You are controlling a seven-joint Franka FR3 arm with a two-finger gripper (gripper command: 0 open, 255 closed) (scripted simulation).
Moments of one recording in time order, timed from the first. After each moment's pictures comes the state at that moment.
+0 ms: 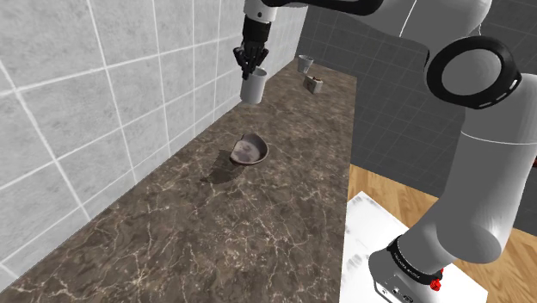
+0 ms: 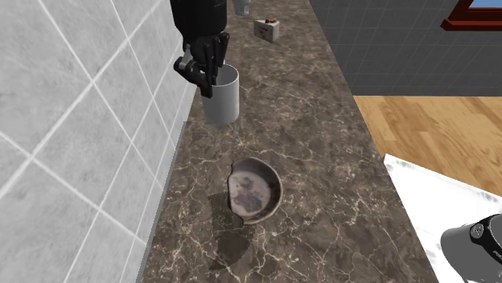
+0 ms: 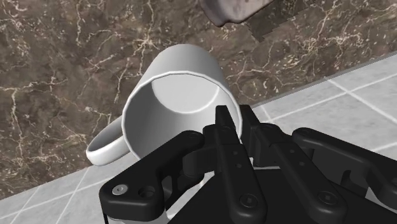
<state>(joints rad) 0.08 0.42 0.22 -1.21 -0.11 1.69 0.16</state>
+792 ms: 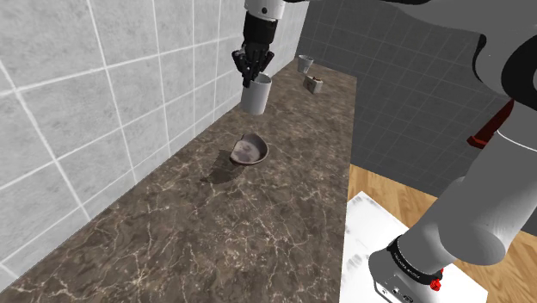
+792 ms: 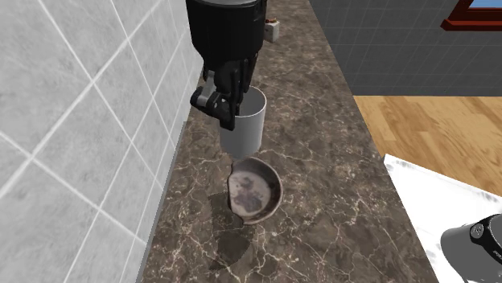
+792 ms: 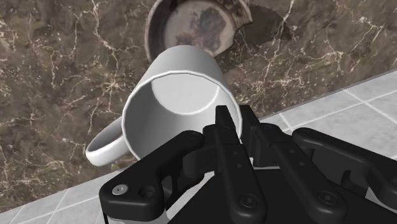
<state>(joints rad) 0.13 0.16 0.28 -1.52 -0.07 1.74 0.29</state>
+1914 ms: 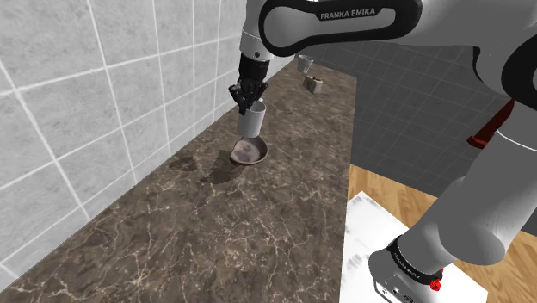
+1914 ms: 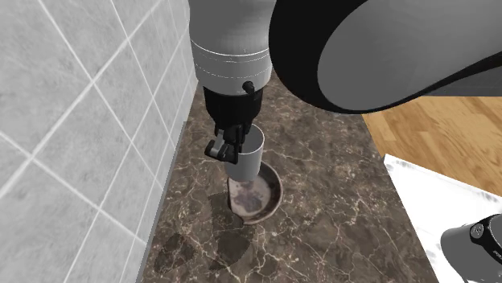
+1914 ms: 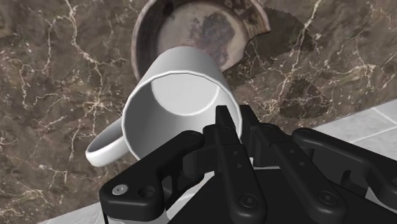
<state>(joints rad) 0.13 0.16 0.27 -1.75 -0.07 1.96 0.30</state>
